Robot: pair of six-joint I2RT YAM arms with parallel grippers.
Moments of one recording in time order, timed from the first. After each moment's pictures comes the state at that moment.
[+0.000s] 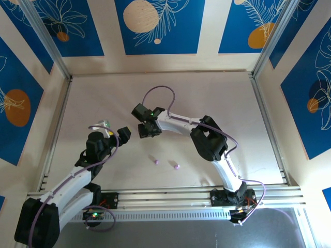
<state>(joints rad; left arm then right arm) -0.29 0.85 0.24 0.24 0.08 -0.62 0.89 2.21 1.75 -0.77 0.07 0.61</state>
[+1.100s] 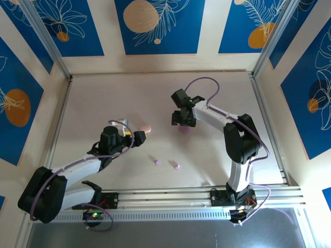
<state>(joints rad) -0.46 1.17 0.35 0.35 0.21 -0.54 0.55 1.86 1.39 -0.79 0.08 0.61</state>
